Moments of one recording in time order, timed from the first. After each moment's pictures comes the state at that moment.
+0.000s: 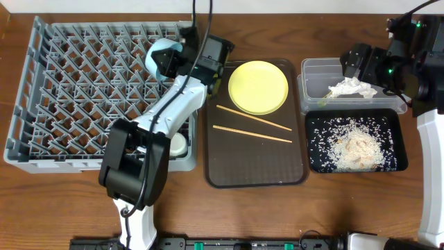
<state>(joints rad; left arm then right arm) -0.42 2.01 1.50 -0.45 -1.24 0.09 -0.09 1.48 1.63 -1.01 -0.23 0.23</state>
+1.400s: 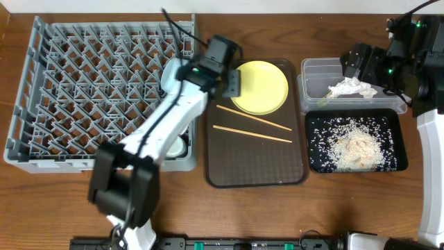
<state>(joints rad) -0.48 1.88 1.51 -0.66 -0.03 -0.43 -0.09 1.48 1.63 -1.01 -0.23 0.23</state>
